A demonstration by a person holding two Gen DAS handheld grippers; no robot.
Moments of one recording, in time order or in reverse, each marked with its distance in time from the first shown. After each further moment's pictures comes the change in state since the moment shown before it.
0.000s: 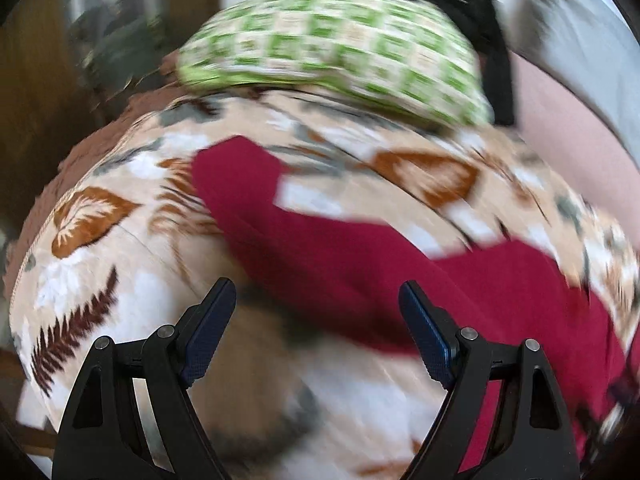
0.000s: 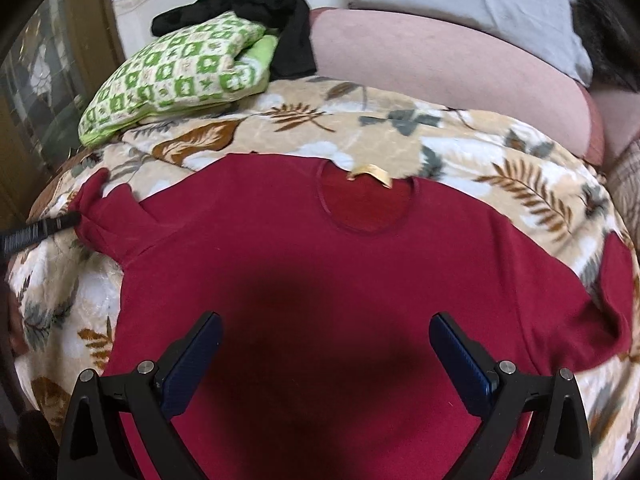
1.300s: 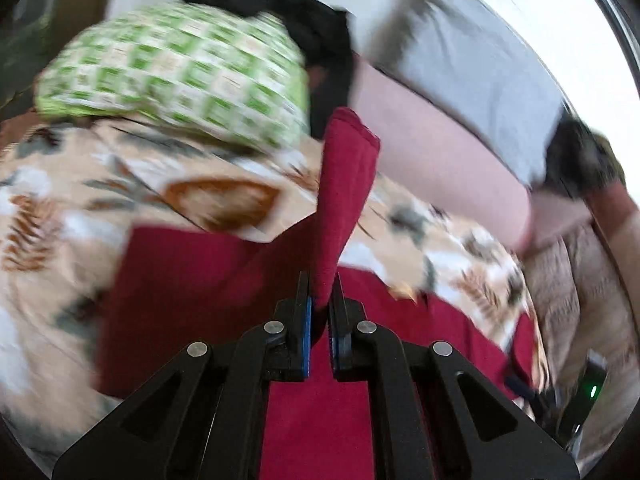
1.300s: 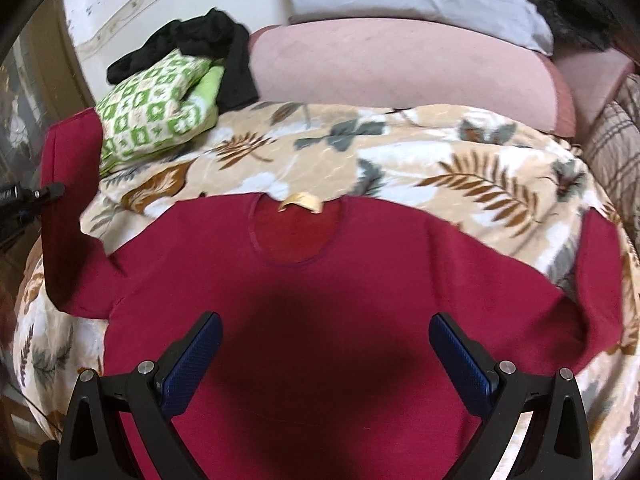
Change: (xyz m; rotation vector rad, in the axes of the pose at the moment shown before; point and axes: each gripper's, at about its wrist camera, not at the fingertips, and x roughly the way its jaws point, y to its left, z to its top) left arm -0.029 -0.147 -0.014 0.123 -0.042 -0.459; right arm -0.025 -0.087 0.013 0.171 -0.030 -0.027
